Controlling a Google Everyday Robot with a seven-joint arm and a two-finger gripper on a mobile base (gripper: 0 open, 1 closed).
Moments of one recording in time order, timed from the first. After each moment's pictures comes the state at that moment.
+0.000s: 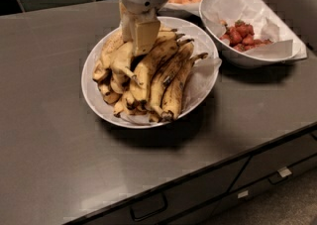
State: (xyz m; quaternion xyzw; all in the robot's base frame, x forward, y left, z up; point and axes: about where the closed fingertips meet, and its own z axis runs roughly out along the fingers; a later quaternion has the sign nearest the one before) arm 0.518 0.032 0.986 -0.84 0.53 0.00 0.10
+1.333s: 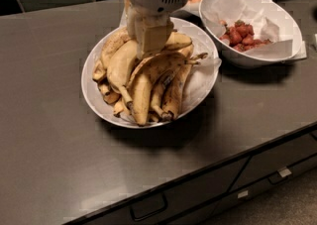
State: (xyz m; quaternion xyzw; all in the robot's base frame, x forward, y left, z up) arm 0.466 0.020 1.029 -0.82 0.53 -0.08 0.20
